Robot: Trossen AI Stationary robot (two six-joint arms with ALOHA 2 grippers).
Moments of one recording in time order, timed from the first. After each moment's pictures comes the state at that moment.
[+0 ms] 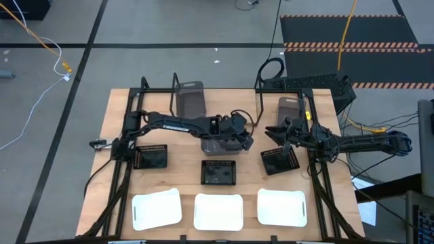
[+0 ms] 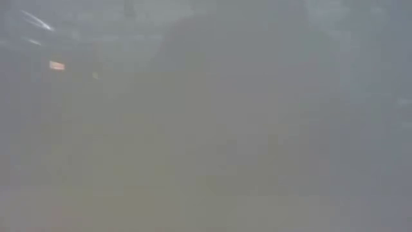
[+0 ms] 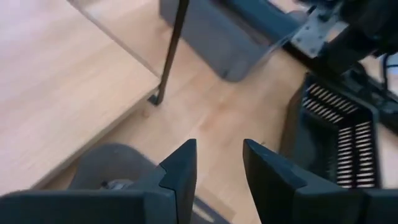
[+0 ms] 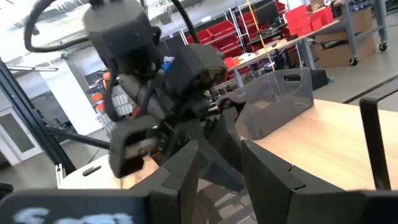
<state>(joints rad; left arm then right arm) 0.07 2.09 1.62 -0.20 -0.23 -0.58 -0.09 0.51 0.02 0.57 0.16 0.40</state>
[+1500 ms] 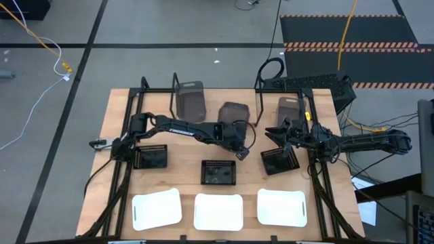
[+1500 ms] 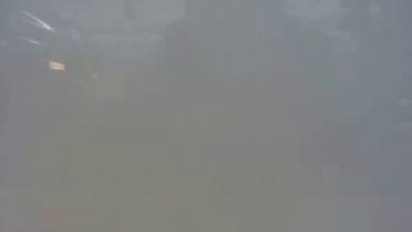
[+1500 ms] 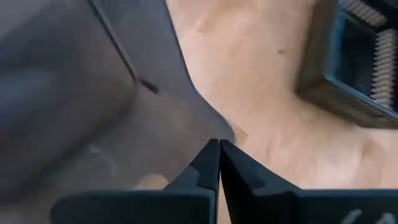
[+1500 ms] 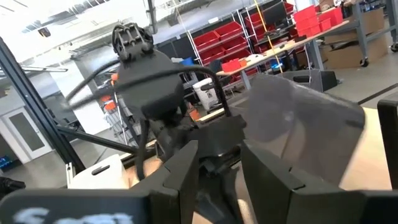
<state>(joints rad) 0.05 2.16 1.61 -0.34 -0.07 -0.57 -0.06 0.51 0.02 0.59 0.16 0.40</state>
